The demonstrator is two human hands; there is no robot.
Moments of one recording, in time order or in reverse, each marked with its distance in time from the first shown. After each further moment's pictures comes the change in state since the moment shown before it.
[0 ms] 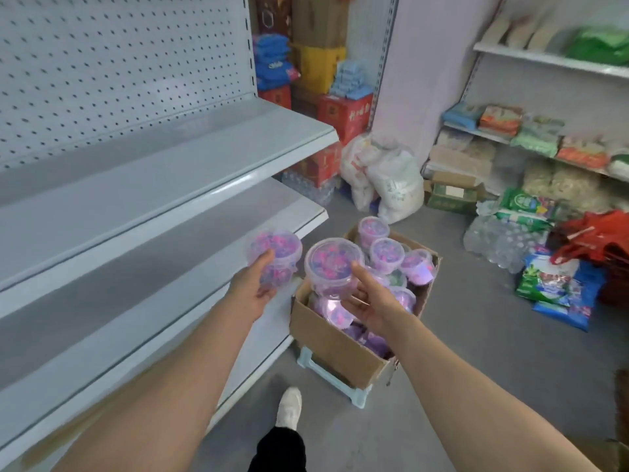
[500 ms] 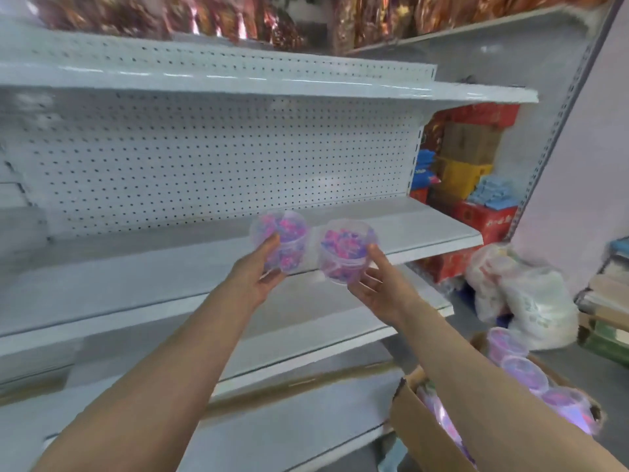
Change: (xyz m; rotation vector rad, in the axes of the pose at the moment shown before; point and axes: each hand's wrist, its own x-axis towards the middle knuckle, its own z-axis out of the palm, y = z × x) left_hand -0.161 0.163 -0.172 -0.294 0.206 0.424; right_hand -0.081 -0.032 0.264 -0.032 -0.486 -0.113
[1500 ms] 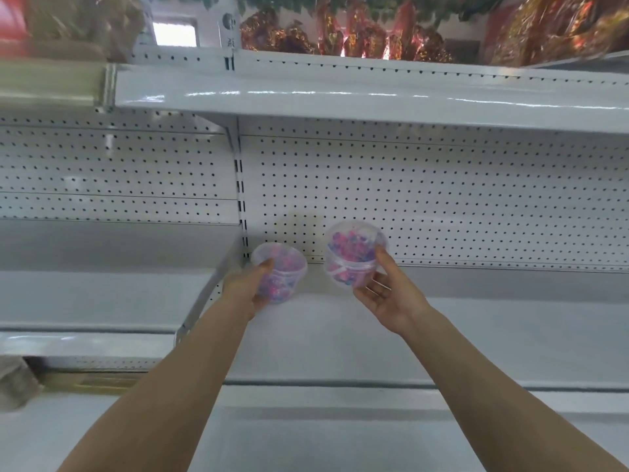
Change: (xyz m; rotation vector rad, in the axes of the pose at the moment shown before) left_hand 0.156 0.214 -0.391 0.110 0.485 0.184; right_hand 0.134 0.179 0.382 -0.122 -0.274 0.162
